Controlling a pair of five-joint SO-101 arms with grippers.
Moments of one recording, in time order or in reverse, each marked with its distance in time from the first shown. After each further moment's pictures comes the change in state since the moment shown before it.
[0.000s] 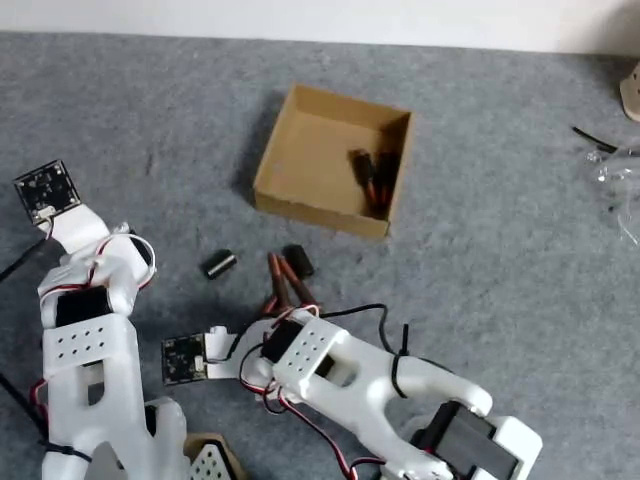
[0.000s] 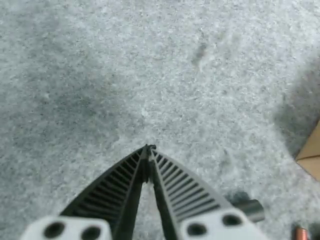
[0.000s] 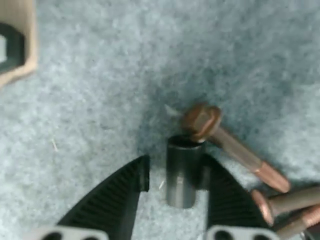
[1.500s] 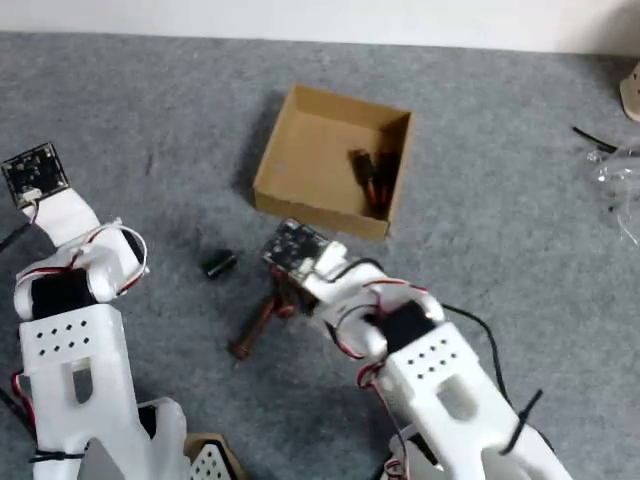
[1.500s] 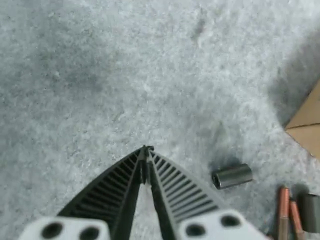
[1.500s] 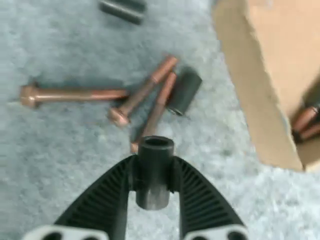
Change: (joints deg) left arm 0.0 0.0 -14.8 23.6 -1.6; right arm 26.2 -36.9 10.1 6.8 -15.0
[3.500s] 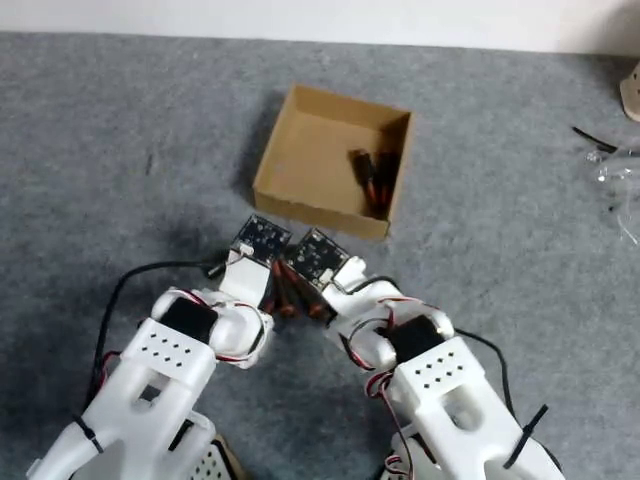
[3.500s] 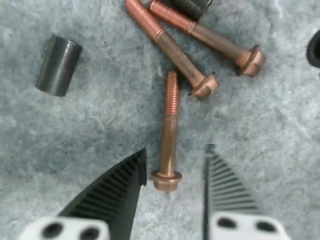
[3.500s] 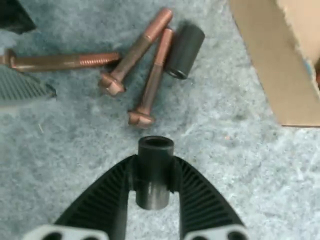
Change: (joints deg) left arm 39.7 0.0 19.5 0.2 -16.0; right arm 2.6 -3.3 8.6 -1.5 -2.5
